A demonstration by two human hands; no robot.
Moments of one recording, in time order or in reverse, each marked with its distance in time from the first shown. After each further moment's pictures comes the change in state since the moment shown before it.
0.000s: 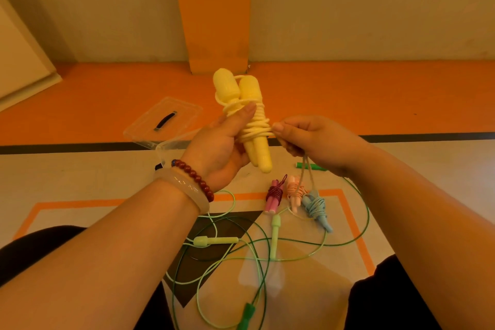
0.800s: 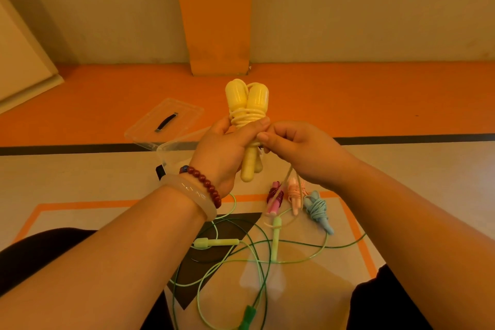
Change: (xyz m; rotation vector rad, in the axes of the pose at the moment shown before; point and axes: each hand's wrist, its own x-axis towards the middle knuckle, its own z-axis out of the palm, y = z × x) left_hand 0.001 -0.010 -0.002 0.281 0.124 0.085; right_hand -0.002 -0.007 0.023 -0.007 0.065 -0.079
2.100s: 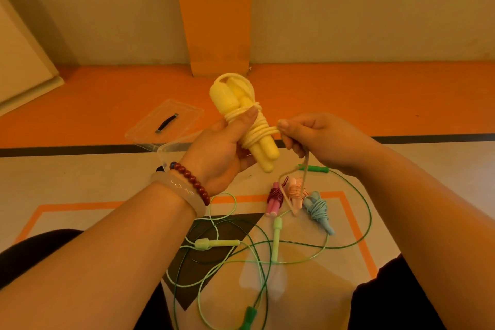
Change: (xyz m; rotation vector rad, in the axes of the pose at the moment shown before) left_hand -0.004 0.012 -0.004 -0.184 -0.172 -0.078; right_hand 0.000 -0.003 -0.030 -0.123 0.002 0.115
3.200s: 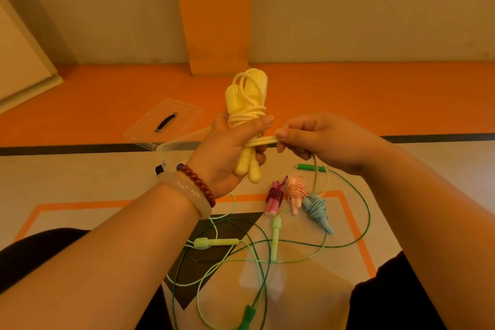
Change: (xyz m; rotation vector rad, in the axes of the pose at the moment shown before) left_hand 0.005 -0.008 0.002 -0.032 -0.009 0.009; right_hand -0.005 -0.004 -0.005 0.107 -0.162 -0.052
